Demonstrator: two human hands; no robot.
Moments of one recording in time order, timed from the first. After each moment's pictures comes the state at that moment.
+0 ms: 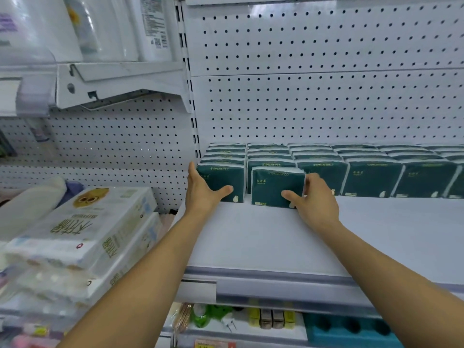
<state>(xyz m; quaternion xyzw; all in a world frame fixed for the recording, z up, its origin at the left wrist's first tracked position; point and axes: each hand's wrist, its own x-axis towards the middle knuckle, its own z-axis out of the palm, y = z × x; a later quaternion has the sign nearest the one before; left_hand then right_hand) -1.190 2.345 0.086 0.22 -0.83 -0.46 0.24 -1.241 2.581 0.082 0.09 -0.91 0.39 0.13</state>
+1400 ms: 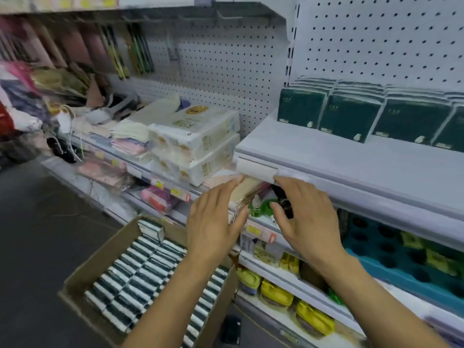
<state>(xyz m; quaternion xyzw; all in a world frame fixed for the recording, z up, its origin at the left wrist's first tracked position) -0.880 2.442 -0.008 0.25 -0.90 -0.10 0.33 -1.017 2.581 0.014 0.50 -0.79 0.26 0.23</state>
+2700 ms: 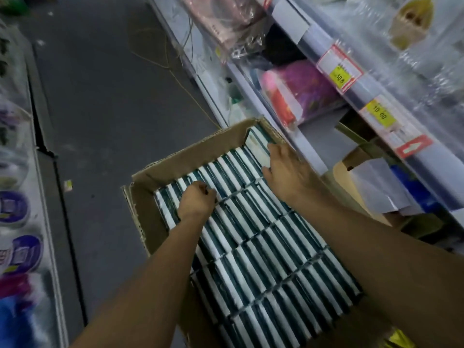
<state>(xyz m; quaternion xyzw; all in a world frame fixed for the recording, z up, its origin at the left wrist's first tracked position) -0.684 2.126 -0.380 0.75 -0.52 -0.39 0.08 -0.891 2.132 -0.331 0.68 -0.73 0.01 -0.07</state>
